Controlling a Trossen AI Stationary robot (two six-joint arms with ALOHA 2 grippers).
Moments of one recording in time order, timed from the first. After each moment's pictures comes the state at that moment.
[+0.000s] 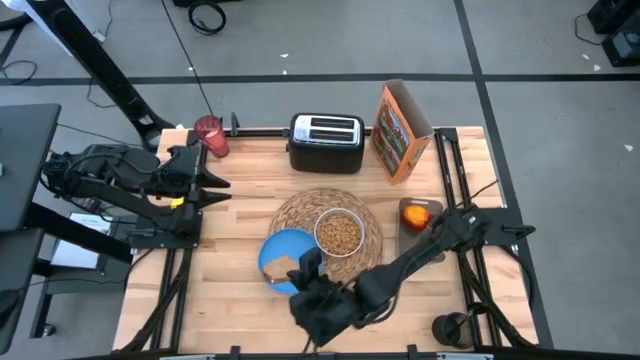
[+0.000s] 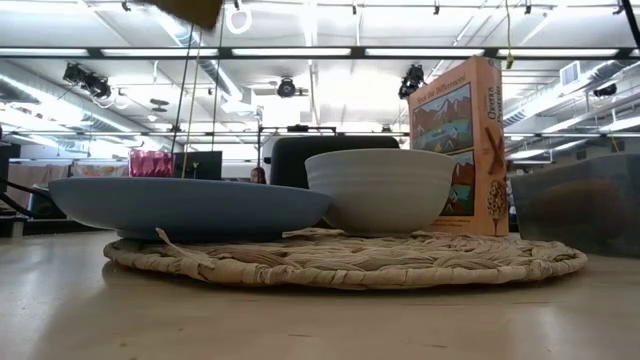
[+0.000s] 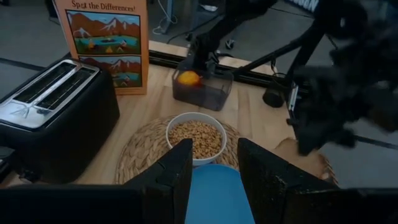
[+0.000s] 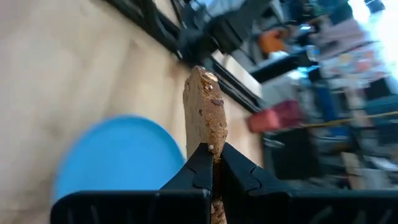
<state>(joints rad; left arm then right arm) -0.27 0.82 1.34 -0.90 -0.30 -0.32 0.57 2.28 2.31 -0.87 0.89 -0.22</state>
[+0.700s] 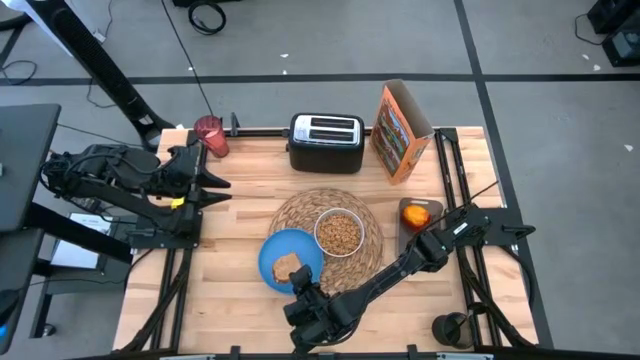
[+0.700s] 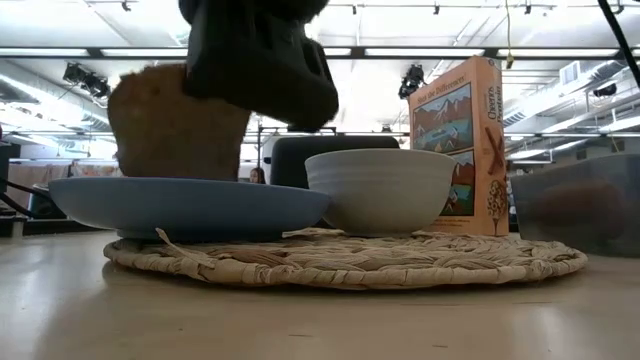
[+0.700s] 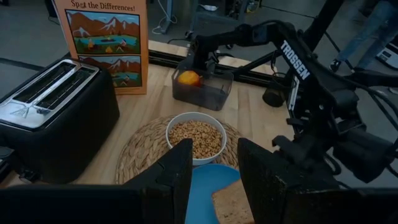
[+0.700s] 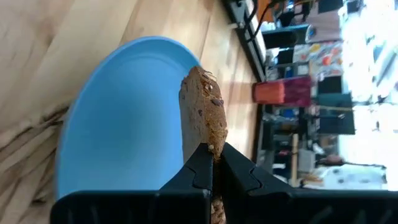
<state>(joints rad) -0.27 0.82 1.34 -0.90 -0.30 -0.32 0.56 2.55 2.31 -0.91 1.05 -0.24</state>
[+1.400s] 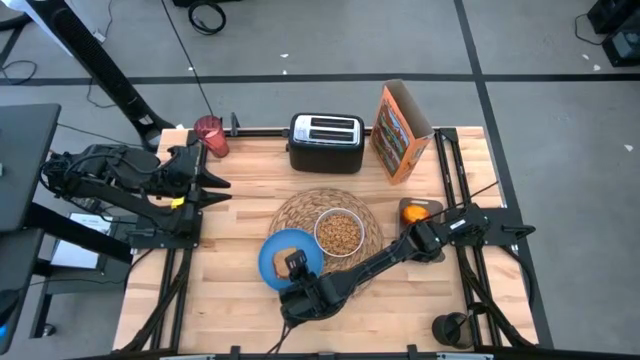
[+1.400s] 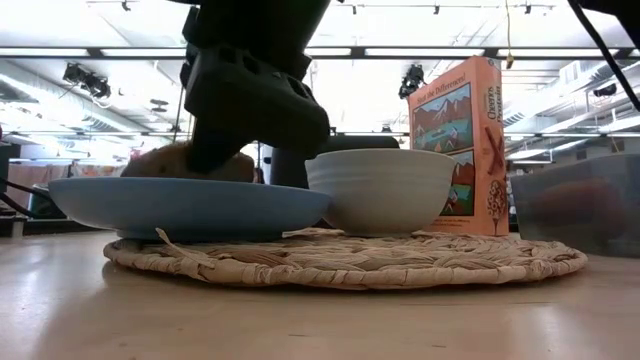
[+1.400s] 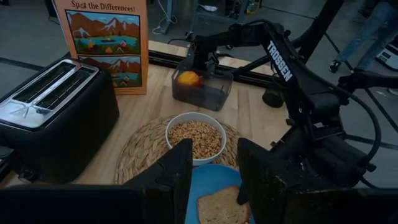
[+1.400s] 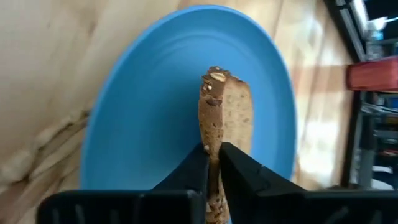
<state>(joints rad) -0.27 0.82 1.34 -0.90 -0.30 -0.32 0.46 2.55 2.31 -0.97 0.69 -0.13</state>
